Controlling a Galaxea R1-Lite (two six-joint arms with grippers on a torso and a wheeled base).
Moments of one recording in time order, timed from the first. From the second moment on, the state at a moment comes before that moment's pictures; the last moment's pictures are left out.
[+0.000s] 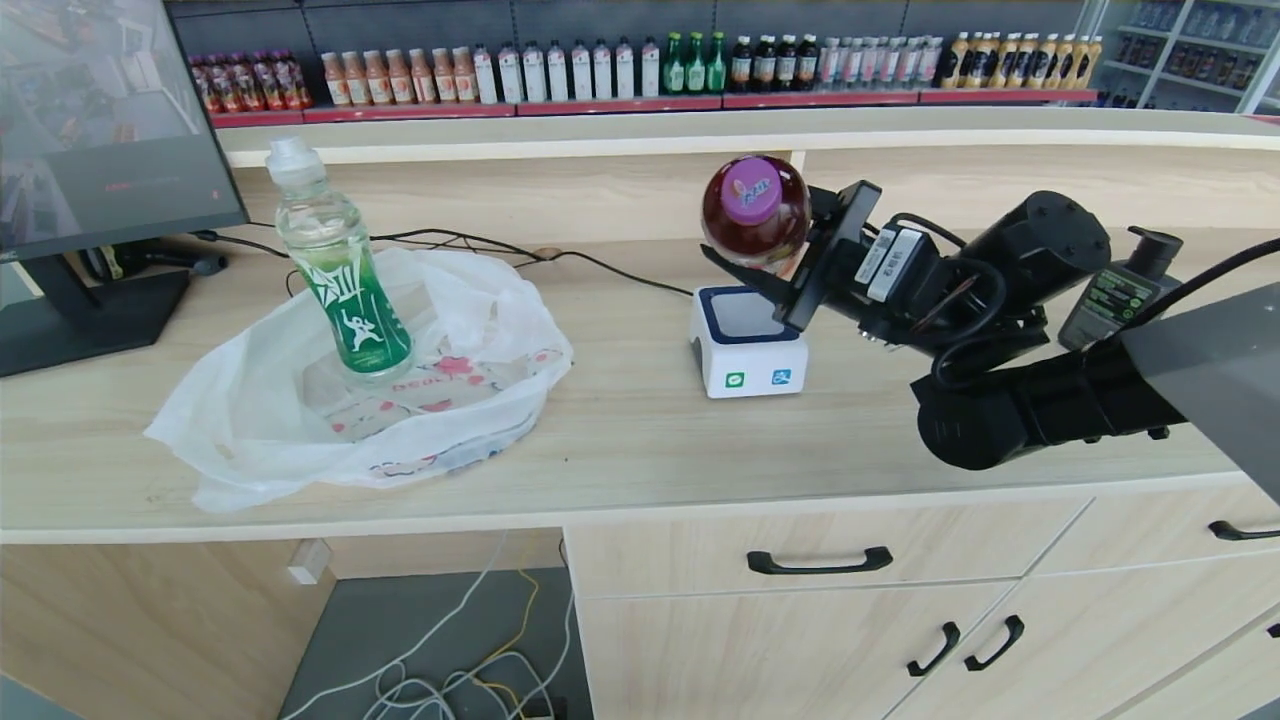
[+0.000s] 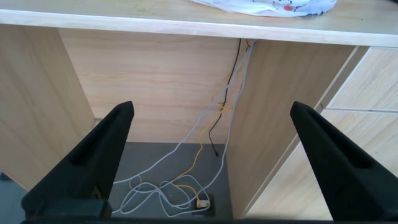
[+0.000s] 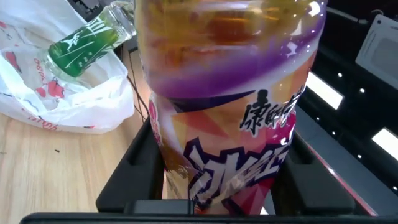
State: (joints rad) left arm 0.00 0.00 0.00 0.00 0.00 0.00; right arm 0.37 2.14 -1.36 -1.48 0.87 -0.71
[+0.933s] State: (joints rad) left arm 0.00 0.00 0.00 0.00 0.00 0.00; right arm 0.39 2.21 -1.37 -1.52 0.91 -0.71
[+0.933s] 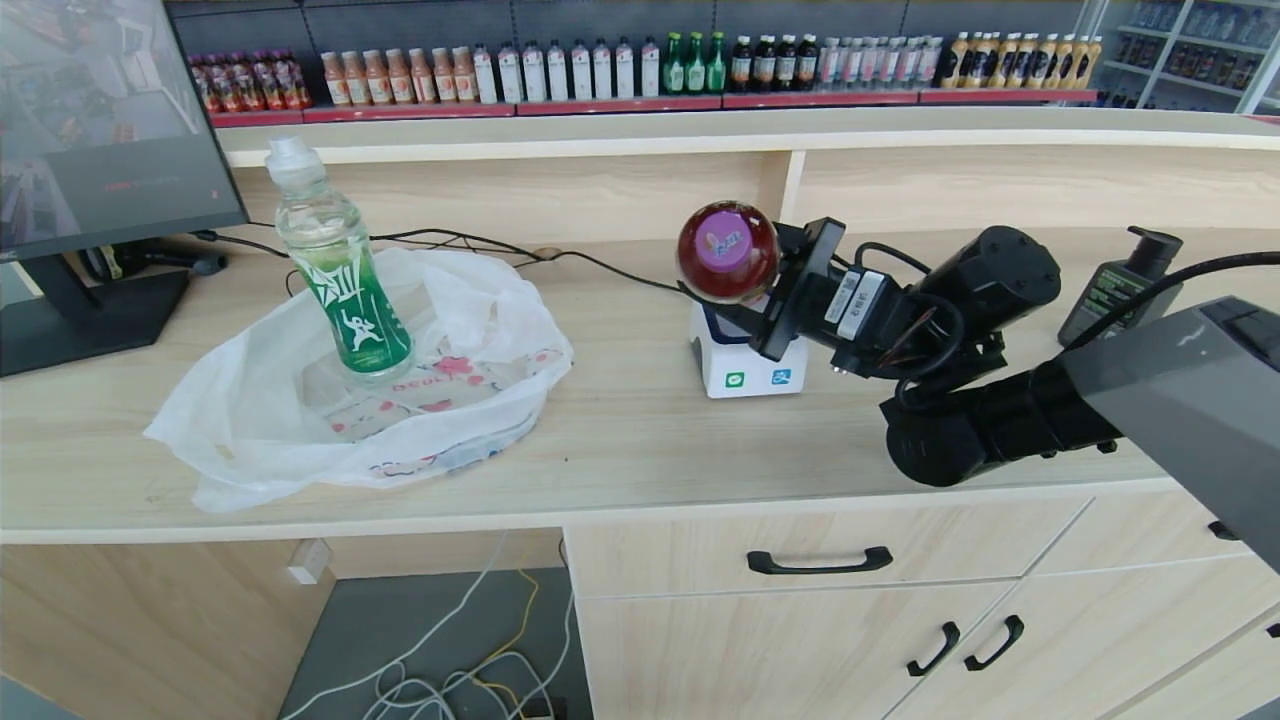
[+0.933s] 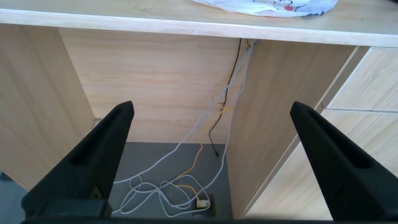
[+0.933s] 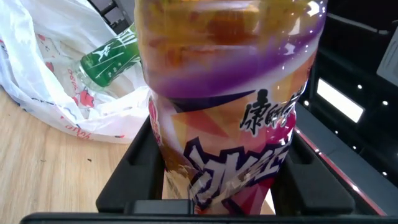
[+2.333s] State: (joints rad) left arm 0.00 0.00 0.00 0.00 0.00 -0.01; right arm 0.35 2.26 -1.42 -1.52 0.89 -0.71
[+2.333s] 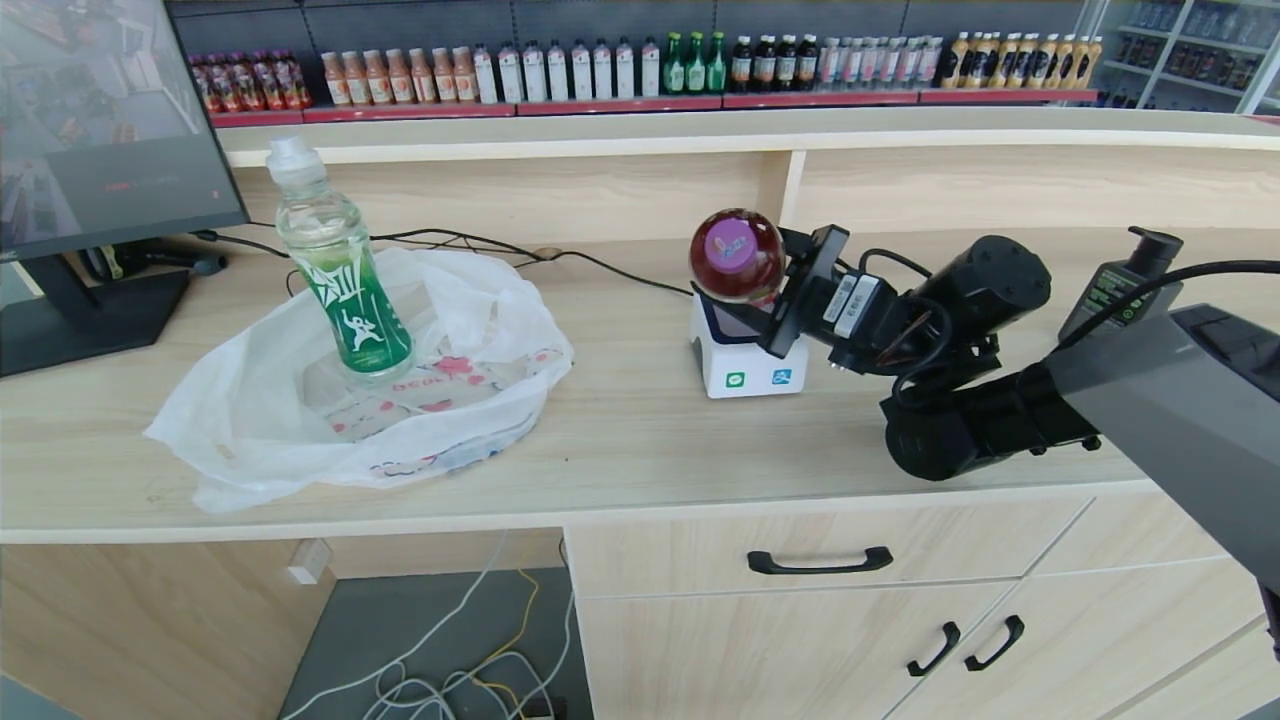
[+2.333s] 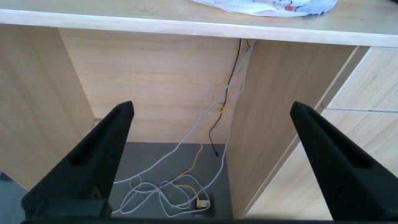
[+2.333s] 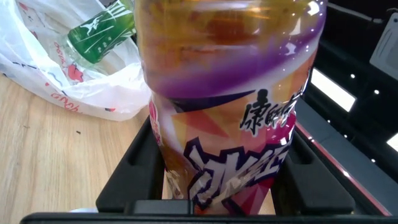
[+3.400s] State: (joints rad) left arm 0.00 0.00 0.00 0.00 0.00 0.00; right arm 0.36 2.12 -1.24 -1.52 0.62 -0.58
